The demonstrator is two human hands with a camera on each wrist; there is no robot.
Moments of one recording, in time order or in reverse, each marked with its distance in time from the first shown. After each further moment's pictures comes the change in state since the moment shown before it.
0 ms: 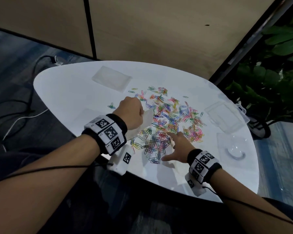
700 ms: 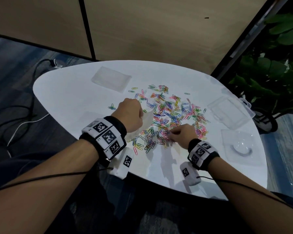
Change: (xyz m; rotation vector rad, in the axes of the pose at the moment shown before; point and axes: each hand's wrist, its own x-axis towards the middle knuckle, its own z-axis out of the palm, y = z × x) left_hand 0.003 -0.001 0.001 0.117 -0.056 0.010; right_hand 0.029 -0.002 -0.011 0.408 0.277 0.068
